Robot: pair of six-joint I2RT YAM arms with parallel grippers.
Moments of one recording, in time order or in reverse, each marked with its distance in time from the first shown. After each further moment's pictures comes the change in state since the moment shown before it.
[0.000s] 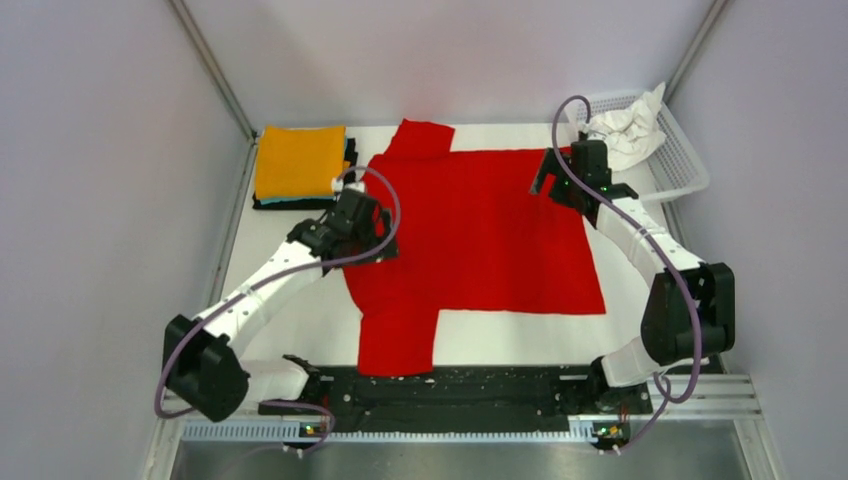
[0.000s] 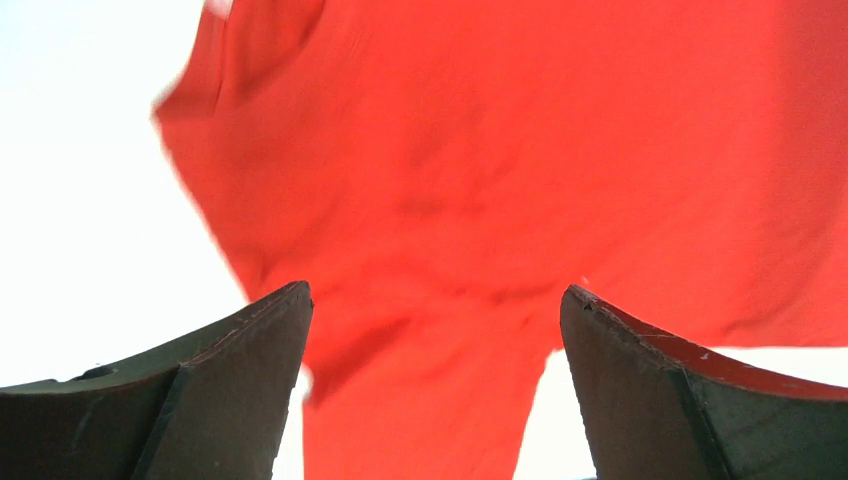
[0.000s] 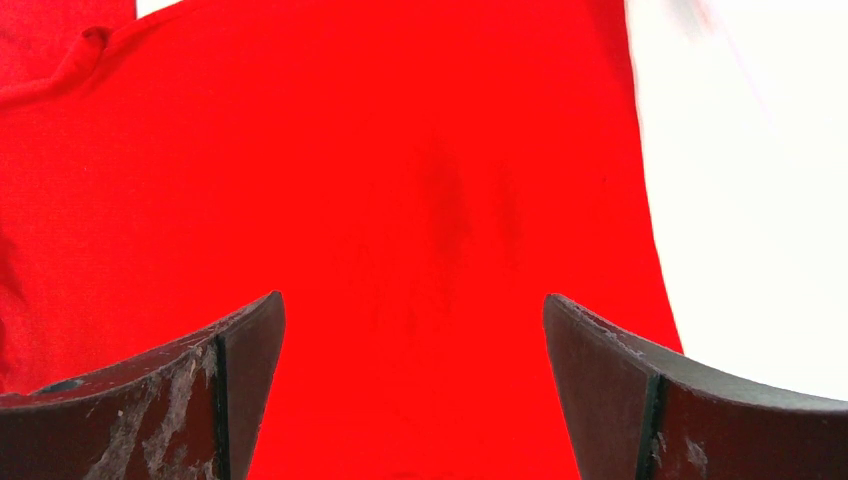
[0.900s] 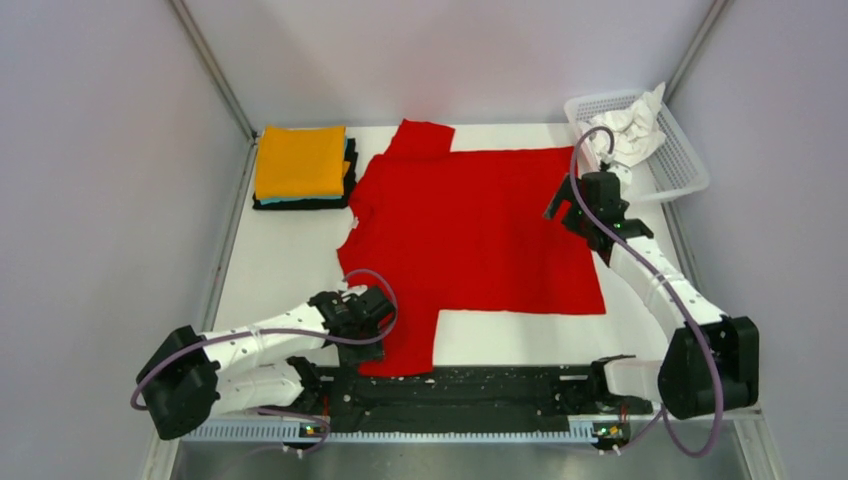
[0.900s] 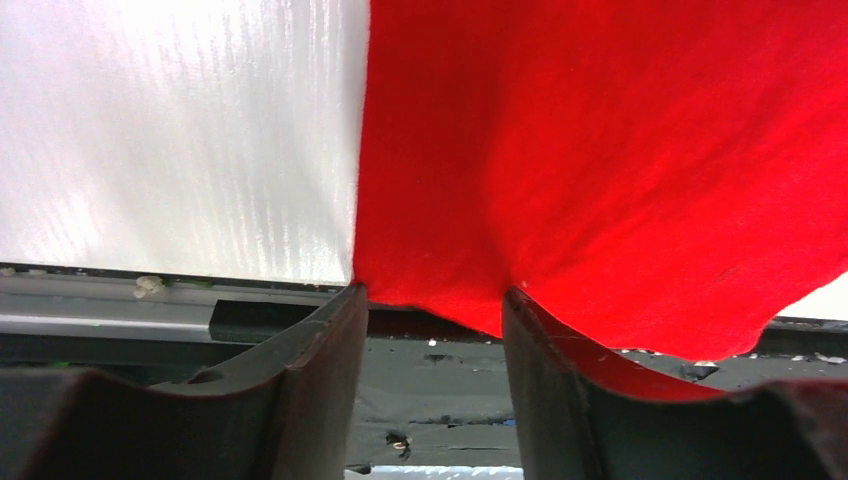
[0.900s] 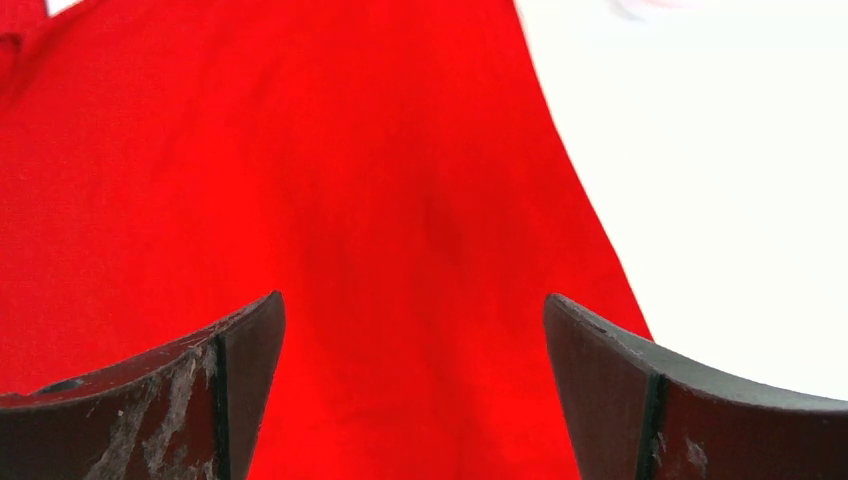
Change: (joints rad) left arm -0.394 -0.208 -0.556 -0.172 0.090 -0.488; right arm 0.000 -0.229 -0.229 -0.012 0.121 0.096
